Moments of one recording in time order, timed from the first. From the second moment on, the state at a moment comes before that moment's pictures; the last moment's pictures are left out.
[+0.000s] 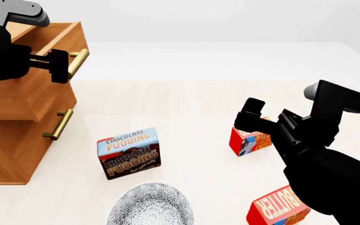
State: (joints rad) left arm -1.53 -0.67 0.66 -0.51 -0.76 -1.15 0.10; right arm 0.64 0.29 0.17 -0.48 1.25 1.19 0.88
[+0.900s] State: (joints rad) left arm -1.45 -0.65 0.62 -0.31 -0.81 -1.15 0.11; right arm 0.62 0.31 0.19 -0.45 1.28 1.16 0.92
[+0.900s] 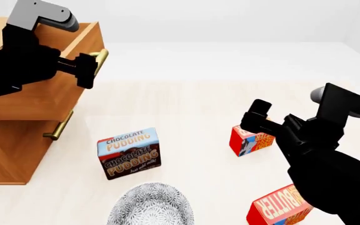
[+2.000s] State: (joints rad) left arm -1.42 -0.65 0.61 -0.11 -0.95 -1.22 0.08; right arm 0.58 0.34 0.21 -0.44 1.32 1.11 0.91
